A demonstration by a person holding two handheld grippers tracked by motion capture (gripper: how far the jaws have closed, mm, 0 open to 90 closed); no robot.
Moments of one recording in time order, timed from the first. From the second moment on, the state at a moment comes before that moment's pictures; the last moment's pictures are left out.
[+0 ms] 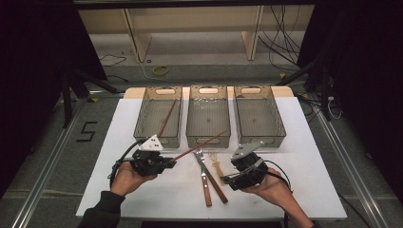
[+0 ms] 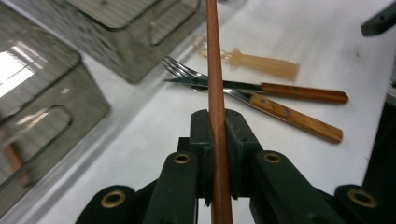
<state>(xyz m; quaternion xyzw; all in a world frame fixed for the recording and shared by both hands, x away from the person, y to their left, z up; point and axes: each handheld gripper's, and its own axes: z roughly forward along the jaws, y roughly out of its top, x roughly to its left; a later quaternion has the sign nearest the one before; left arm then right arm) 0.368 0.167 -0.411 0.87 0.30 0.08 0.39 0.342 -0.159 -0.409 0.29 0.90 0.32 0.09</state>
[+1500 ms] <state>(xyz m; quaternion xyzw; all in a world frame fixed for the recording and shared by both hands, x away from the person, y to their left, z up) 0.471 0.248 -0.391 0.77 0.49 0.16 0.39 0.346 -0.176 -0.422 0.32 0.89 0.31 0.07</state>
